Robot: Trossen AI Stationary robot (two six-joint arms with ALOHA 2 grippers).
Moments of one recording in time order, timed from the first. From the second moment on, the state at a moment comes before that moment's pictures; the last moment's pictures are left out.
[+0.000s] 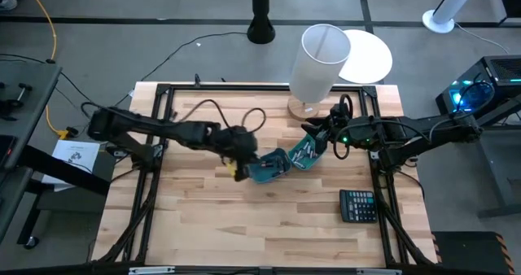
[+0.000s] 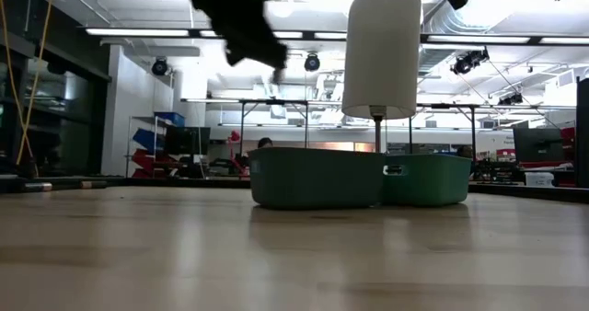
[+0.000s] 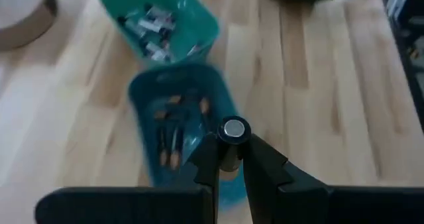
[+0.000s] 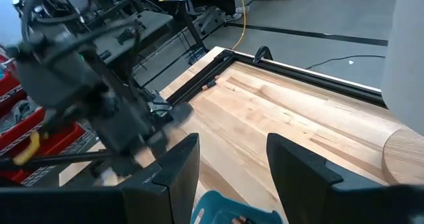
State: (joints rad) left arm -0.04 1.56 1.15 -0.38 0.00 -0.19; right arm 0.18 1.04 1.04 -0.39 0.59 0.70
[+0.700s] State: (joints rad) left arm 0.28 1.40 0.94 -1.12 -0.31 -0.75; right arm 0.17 1.04 1.04 -0.41 0.59 0.65
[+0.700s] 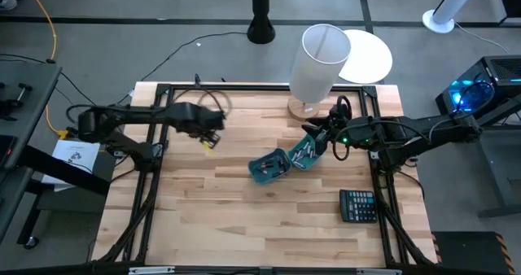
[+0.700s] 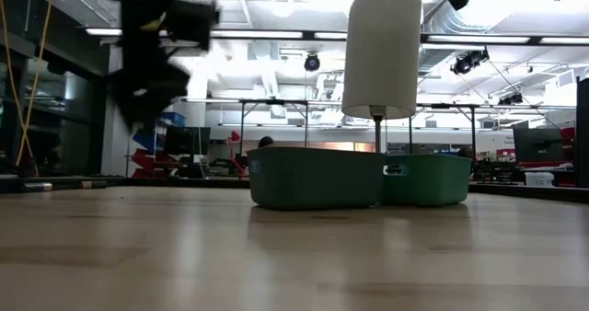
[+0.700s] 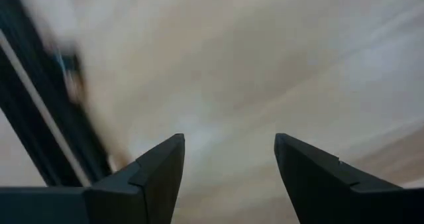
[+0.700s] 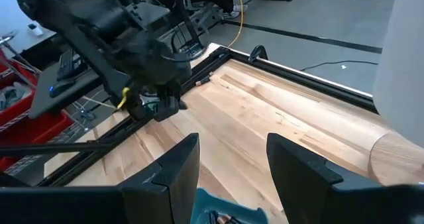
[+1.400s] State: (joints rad) left arm 0.70 1.53 0.71 -1.24 -0.27 -0.51; right arm 0.13 1.04 1.04 -0.42 0.47 0.54
